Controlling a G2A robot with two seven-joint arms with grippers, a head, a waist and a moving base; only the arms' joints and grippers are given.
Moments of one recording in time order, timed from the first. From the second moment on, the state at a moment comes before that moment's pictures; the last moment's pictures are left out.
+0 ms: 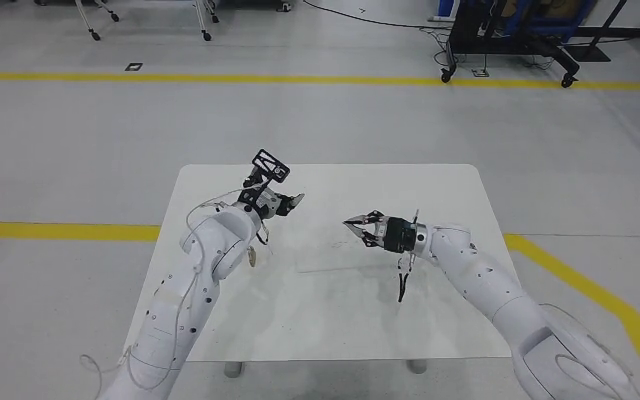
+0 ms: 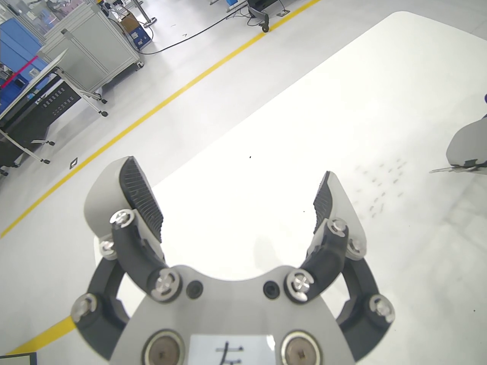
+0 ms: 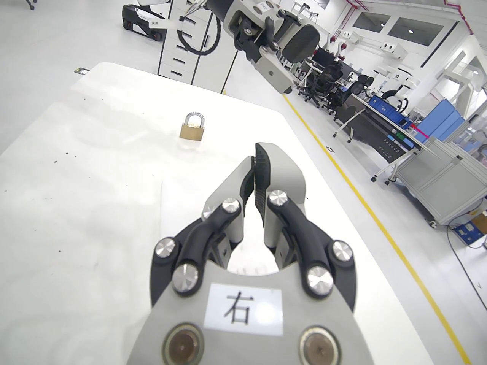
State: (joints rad) left arm 1.10 -1.28 -1.15 -1.57 1.44 -0.26 -0.49; right arm -0.83 -1.19 0.74 -0.73 -1.78 -0.61 -1.11
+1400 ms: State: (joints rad) left arm 0.95 -1.19 -1.16 -1.23 -0.23 -0.66 -0.99; right arm -0.98 -1.14 0.70 -0.99 -0.56 -1.01 -0.58
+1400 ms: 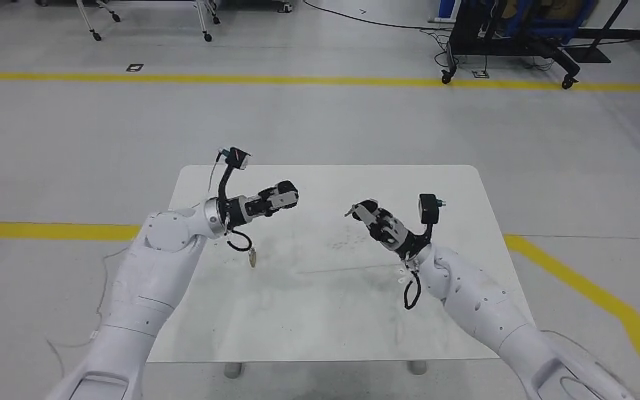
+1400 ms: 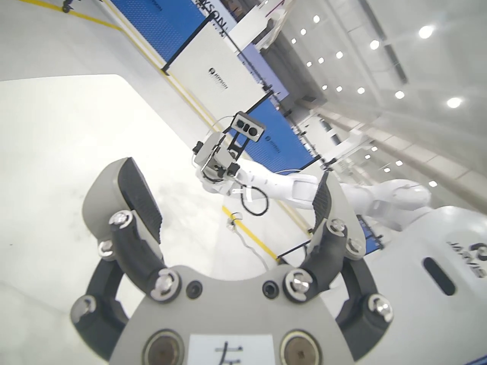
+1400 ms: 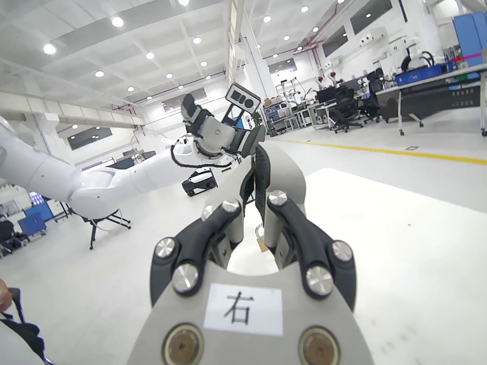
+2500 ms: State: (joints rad) left arm 0.92 -1.21 -1.01 -1.23 -0.08 -0.58 -0.87; right arm -0.93 -1.21 0.67 -0.96 0.45 -0.99 0.32
